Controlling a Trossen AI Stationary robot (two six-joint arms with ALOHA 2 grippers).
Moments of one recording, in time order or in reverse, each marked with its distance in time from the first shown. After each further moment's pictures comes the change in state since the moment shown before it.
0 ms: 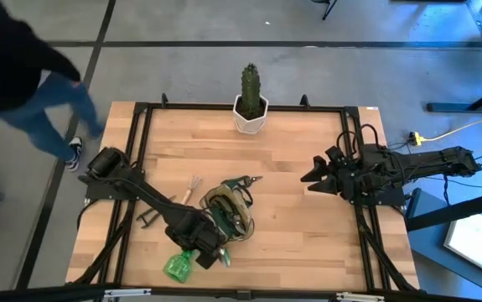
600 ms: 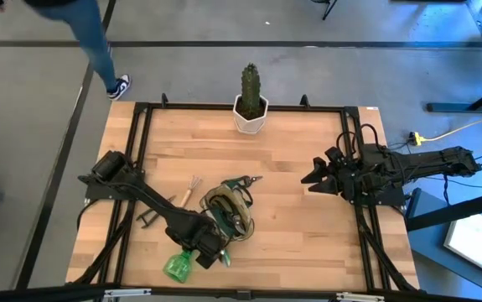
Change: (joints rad) left arm -0.012 0.054 0.000 -0.009 -0.033 0.001; right arm 0.000 0.000 0.000 -0.001 -0.024 0.029
